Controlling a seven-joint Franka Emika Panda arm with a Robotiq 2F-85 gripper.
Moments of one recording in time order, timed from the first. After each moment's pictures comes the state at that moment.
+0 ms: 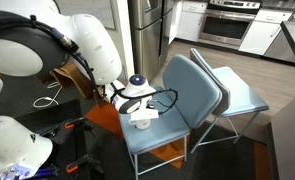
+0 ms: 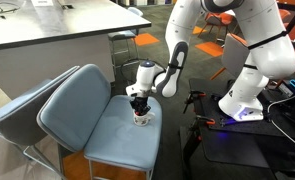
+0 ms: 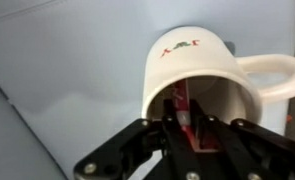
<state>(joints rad) -0.31 0.75 0.25 -2.23 -0.40 3.07 -0.96</state>
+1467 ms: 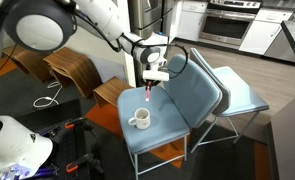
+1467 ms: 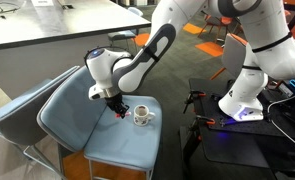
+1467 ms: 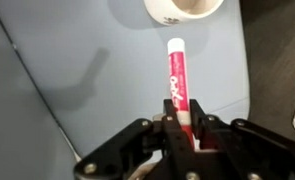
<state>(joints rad) -0.04 0.75 0.25 -1.68 -0.15 2.25 -0.90</state>
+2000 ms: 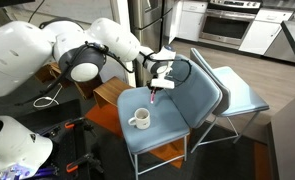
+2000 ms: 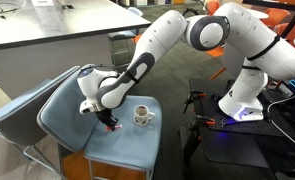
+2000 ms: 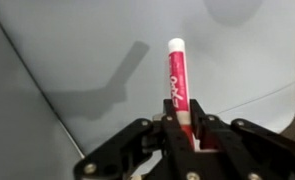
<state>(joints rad) 0.00 1.10 0.27 -1.27 -0.13 2.18 -0.95</state>
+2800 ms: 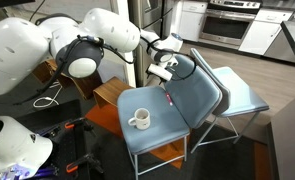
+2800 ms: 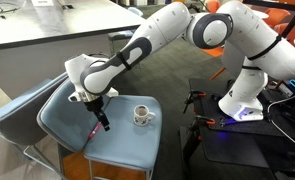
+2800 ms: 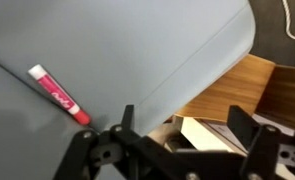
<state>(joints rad) 0.01 1.06 0.27 -1.16 0.03 2.02 -0.62</state>
